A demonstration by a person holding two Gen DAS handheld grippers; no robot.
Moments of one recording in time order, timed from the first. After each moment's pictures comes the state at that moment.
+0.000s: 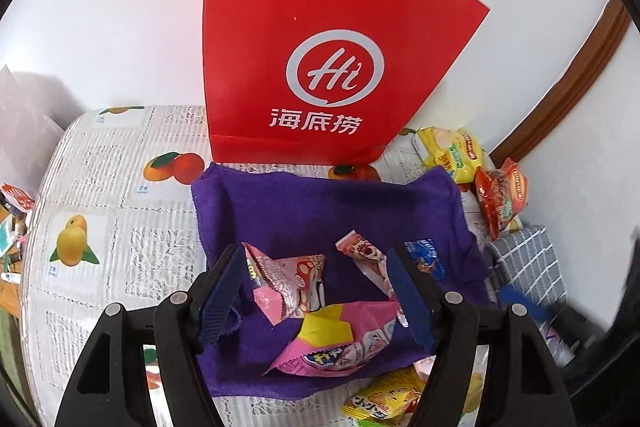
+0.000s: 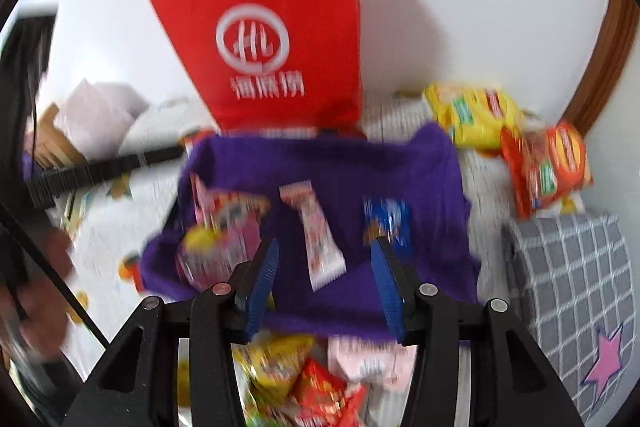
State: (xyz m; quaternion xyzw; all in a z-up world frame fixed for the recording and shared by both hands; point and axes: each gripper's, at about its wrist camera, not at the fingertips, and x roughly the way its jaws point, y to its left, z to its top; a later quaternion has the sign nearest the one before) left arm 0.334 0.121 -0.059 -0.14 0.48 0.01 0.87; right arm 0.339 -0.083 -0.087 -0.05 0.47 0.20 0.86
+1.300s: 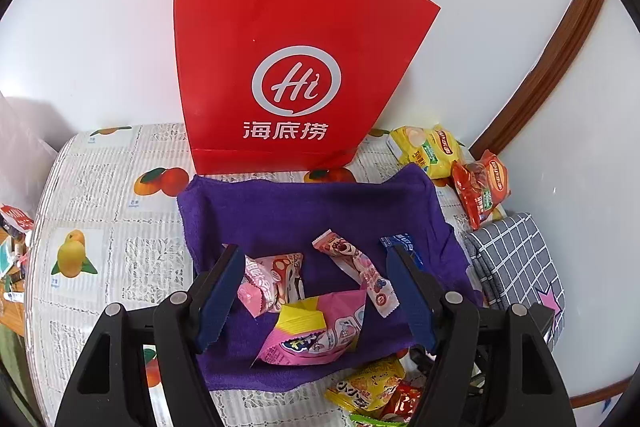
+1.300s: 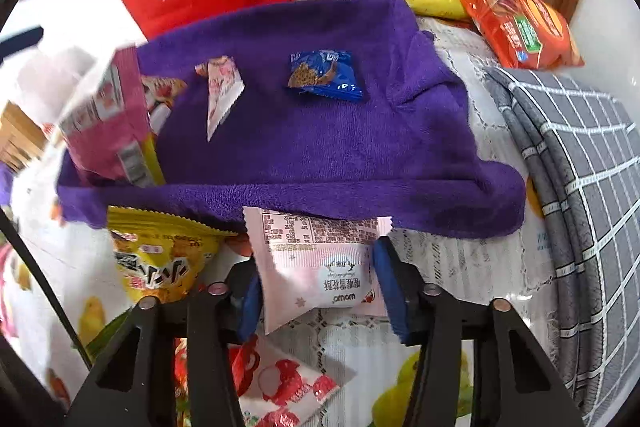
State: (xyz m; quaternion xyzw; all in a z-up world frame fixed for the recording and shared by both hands) left arm 0.323 0.100 -0.040 -0.11 0.47 -0.01 0.88; right arm 0.304 -0.135 -0.195 -0.02 0.52 0.14 0.84
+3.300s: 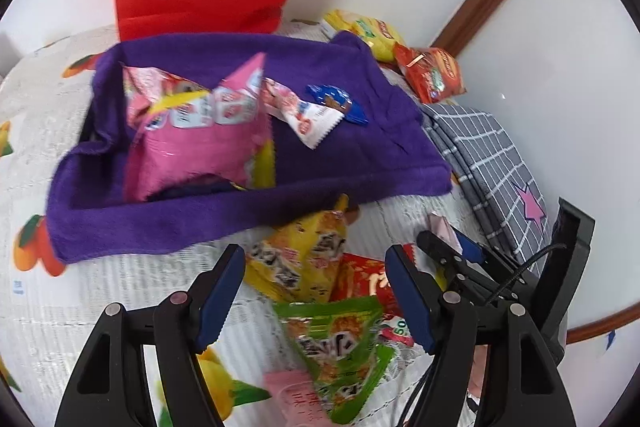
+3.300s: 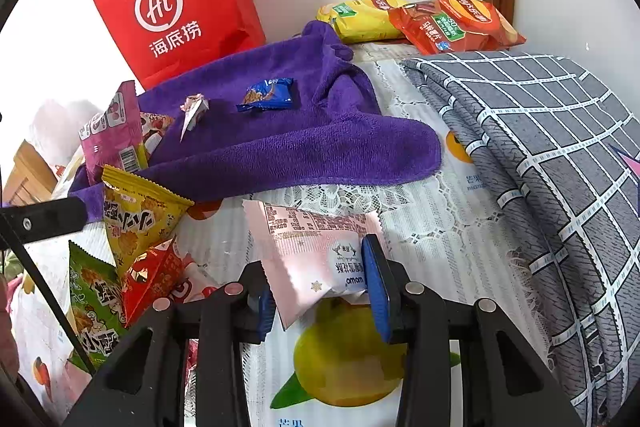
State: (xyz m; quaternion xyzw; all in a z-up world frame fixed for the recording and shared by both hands) left arm 0.230 0.023 -0.132 -0.11 0.52 -0.11 0.84; right arm 0.258 -0.199 -0.201 0.05 0.43 0.12 0.89
